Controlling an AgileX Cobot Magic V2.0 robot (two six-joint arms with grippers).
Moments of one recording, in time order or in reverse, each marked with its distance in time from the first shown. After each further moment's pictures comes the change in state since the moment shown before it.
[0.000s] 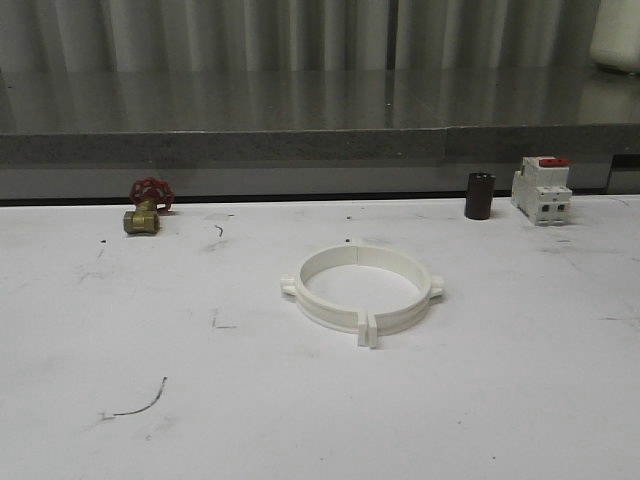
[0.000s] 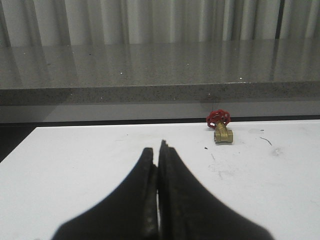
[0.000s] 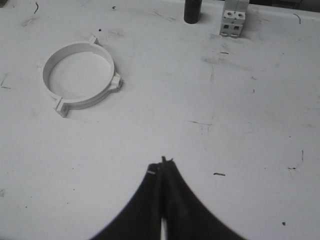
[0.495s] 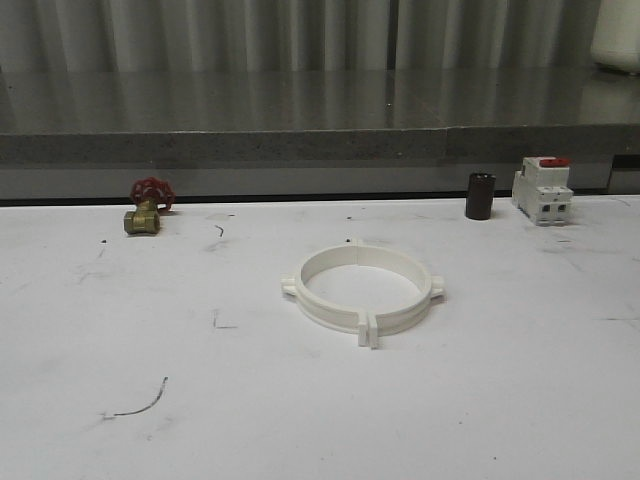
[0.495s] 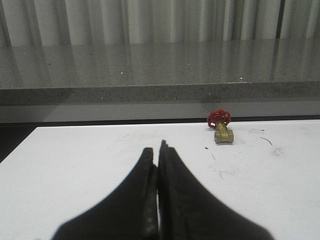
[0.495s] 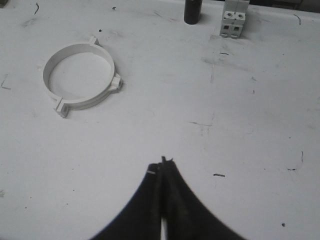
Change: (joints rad) left arm 0.000 0.000 0.000 0.000 0.000 0.000; right arm -0.002 -0.026 0.011 -0.012 -0.005 0.000
